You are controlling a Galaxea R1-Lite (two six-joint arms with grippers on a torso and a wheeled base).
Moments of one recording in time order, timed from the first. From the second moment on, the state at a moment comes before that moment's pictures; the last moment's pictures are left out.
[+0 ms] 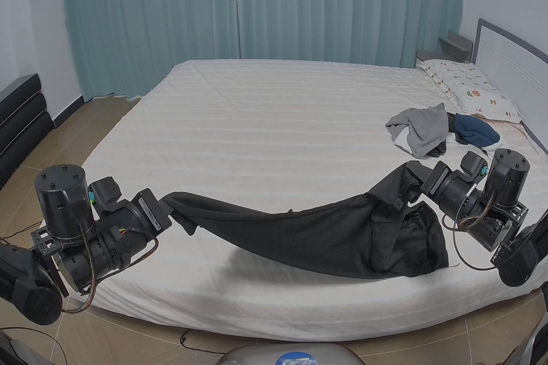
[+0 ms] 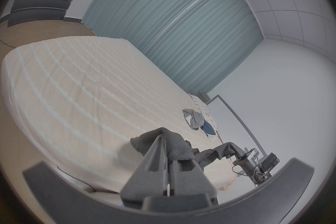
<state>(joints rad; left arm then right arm) -0.47 1.54 -0.36 -0.93 0.02 -0.80 0.36 1.74 -0.40 -1.29 -0.03 0.67</state>
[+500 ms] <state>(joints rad) -0.52 1.35 -0.33 -0.76 0.03 -0.76 0.45 1.52 -0.32 -1.26 -0.16 0.55</state>
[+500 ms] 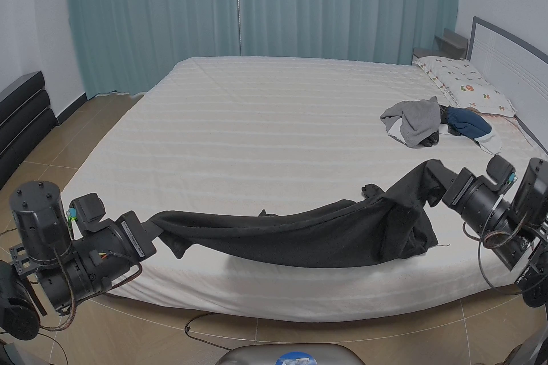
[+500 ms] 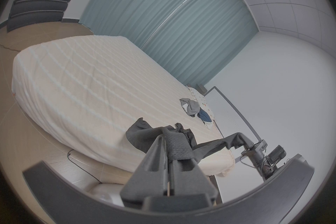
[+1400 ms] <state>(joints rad) -0.40 1.27 -1.06 -0.15 0.02 -0.70 0.34 1.27 -1.32 -0.34 -0.17 0.53</state>
